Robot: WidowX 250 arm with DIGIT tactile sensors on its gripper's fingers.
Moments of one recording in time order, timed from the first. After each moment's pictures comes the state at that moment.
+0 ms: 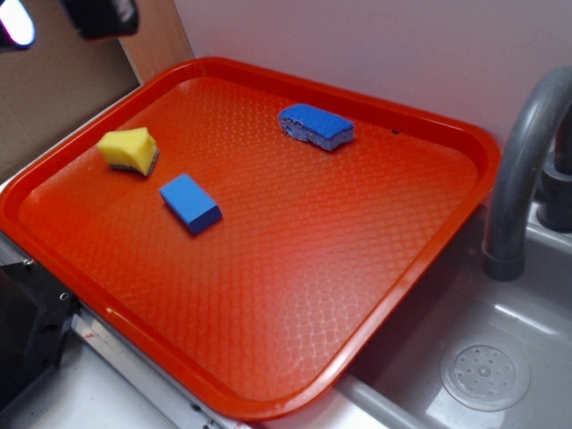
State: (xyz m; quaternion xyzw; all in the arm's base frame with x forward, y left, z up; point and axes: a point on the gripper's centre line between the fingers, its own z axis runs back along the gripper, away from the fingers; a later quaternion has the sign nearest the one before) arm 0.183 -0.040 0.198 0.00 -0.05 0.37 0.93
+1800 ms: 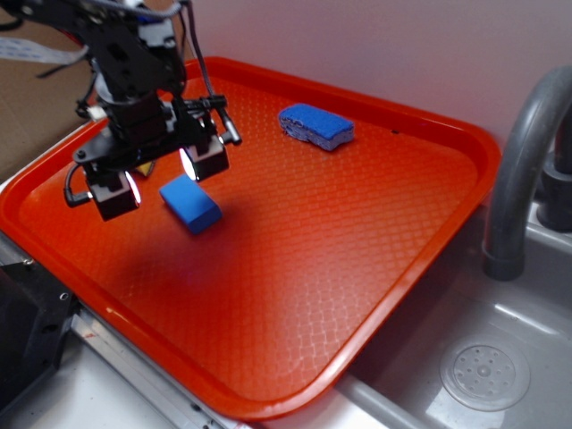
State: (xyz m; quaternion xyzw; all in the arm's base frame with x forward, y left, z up) arm 0.194 -0.032 0.057 0.11 -0.10 0.60 0.79
